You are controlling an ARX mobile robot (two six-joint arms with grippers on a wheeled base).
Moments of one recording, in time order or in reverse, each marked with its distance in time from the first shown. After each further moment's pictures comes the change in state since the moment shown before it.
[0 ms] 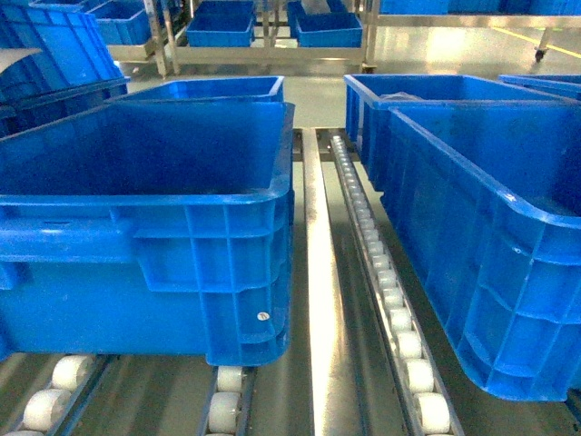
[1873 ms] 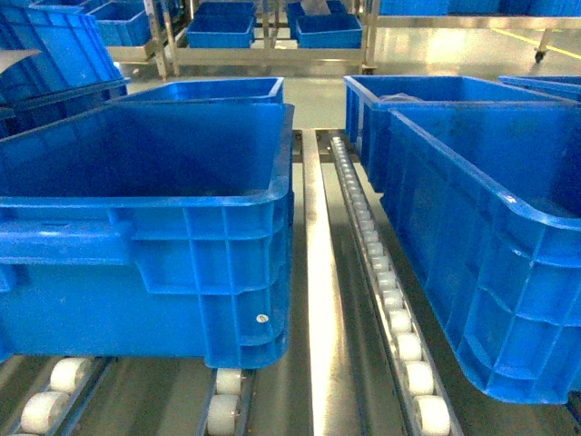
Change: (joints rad) left arm 0.000 -0.613 0.000 -0.613 0.000 0.001; right arm 0.000 -0.594 0.000 -0.591 0.000 0.003
